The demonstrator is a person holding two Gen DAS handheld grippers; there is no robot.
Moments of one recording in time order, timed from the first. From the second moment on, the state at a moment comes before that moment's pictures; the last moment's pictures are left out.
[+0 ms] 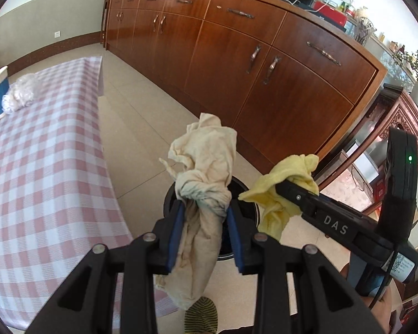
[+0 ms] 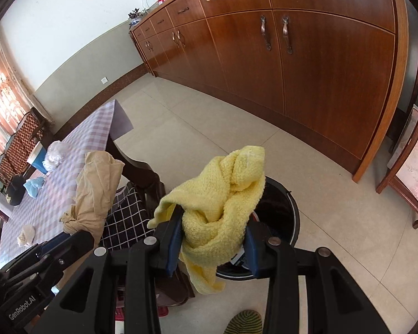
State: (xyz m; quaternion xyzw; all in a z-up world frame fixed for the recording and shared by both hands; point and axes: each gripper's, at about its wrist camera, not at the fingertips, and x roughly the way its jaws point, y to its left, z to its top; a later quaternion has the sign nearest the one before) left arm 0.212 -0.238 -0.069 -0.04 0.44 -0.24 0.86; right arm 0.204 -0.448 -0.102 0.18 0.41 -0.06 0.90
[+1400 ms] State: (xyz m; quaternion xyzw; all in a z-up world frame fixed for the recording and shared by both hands) left arm 0.229 -0.270 -0.073 -0.04 0.44 -0.25 0.86; right arm 0.223 -0.488 -0.106 0.20 0.41 -0.14 0.88
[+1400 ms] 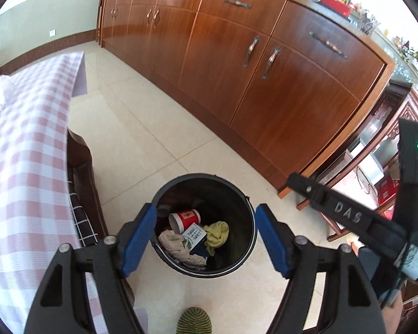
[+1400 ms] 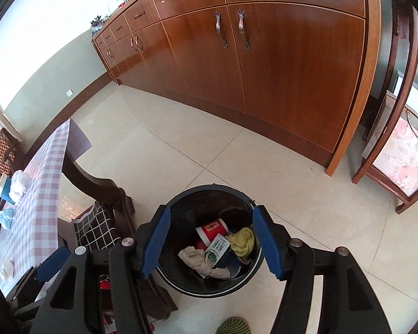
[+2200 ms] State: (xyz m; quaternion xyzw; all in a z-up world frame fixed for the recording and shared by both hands) left arm 0.203 -0.024 -0.045 -0.06 0.37 -0.01 0.93; right arm 0.237 -0.266 -0.071 0.12 0.39 0.07 0.91
